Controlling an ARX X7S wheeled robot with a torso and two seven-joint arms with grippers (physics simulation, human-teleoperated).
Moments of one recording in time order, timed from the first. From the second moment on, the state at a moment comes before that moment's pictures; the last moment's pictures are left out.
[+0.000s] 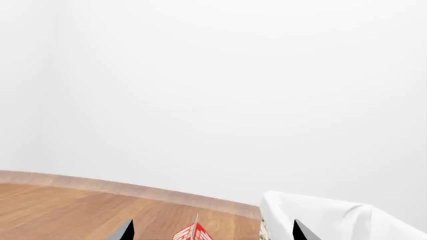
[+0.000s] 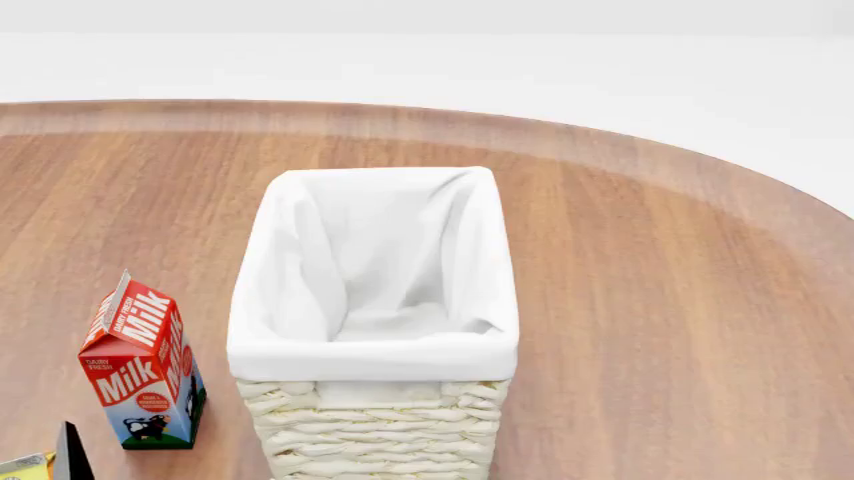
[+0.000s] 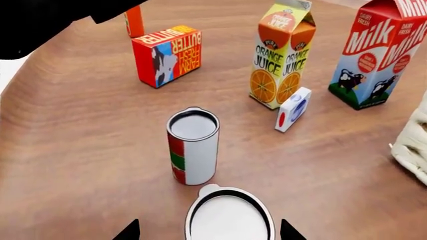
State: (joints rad) left arm 0.14 -0.30 0.22 0.17 -0.25 0.43 -0.38; right arm 0.03 0.63 -0.80 -0.17 0.28 0.02 -0.47
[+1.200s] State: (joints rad) left arm 0.14 -0.31 0.23 0.18 -0.26 0.44 -0.39; right arm 0.12 0.56 -0.85 -0.08 0.21 0.10 -0.45
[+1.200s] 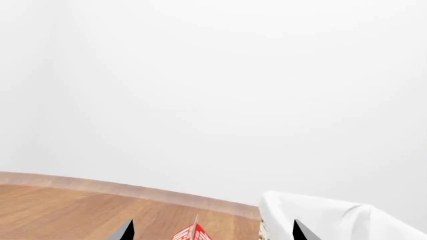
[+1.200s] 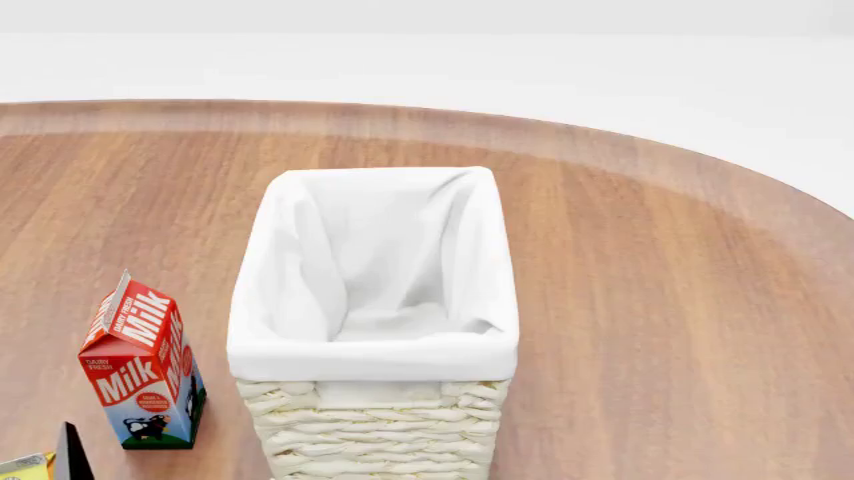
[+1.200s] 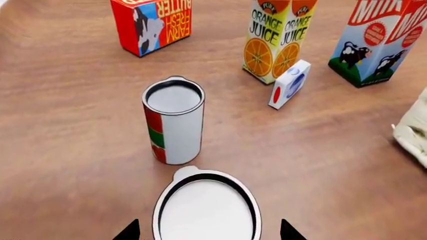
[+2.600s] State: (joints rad) left arm 0.14 -0.33 0.24 0.18 -0.26 0.44 -0.41; right arm 0.10 0.53 -0.82 -0.08 0.22 0.06 -0.36
